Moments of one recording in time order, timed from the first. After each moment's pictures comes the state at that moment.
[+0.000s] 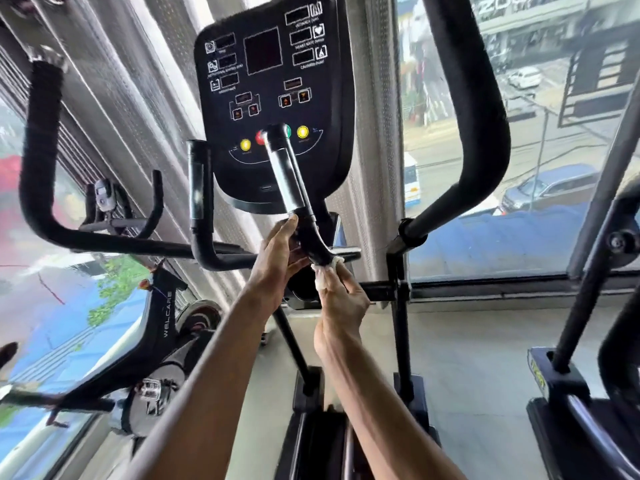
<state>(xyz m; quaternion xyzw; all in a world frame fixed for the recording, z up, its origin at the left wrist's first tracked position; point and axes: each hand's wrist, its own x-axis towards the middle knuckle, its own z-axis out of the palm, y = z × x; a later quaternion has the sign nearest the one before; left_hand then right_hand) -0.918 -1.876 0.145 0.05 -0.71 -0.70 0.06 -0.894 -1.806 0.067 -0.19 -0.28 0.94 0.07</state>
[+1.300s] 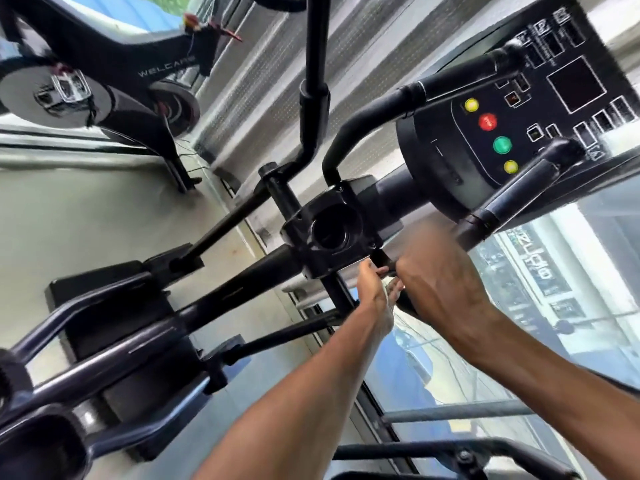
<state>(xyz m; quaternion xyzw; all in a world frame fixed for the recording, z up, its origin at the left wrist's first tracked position) -0.993 -1.786 0.003 0.23 0.03 -0.97 0.00 -0.914 -1.785 0.138 -0.47 0.68 0.52 -0.21</state>
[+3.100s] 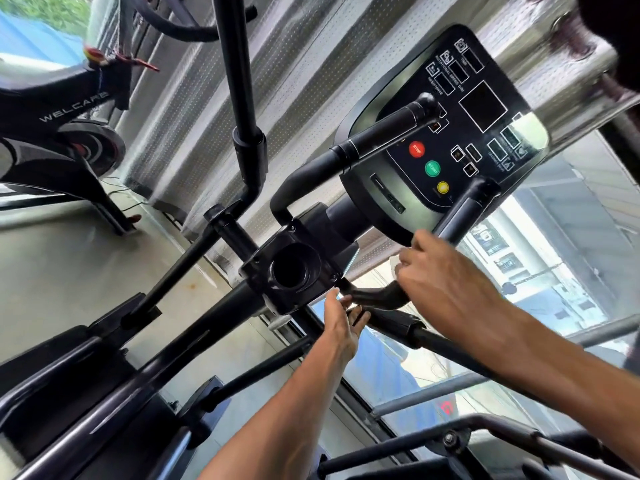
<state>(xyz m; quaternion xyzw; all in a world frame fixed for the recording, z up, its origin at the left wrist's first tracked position) -0.993 -1.814 0.013 0.23 0.03 -0.97 -0.07 -0.897 -1.824 0.217 -0.45 0.74 0.50 -0.10</state>
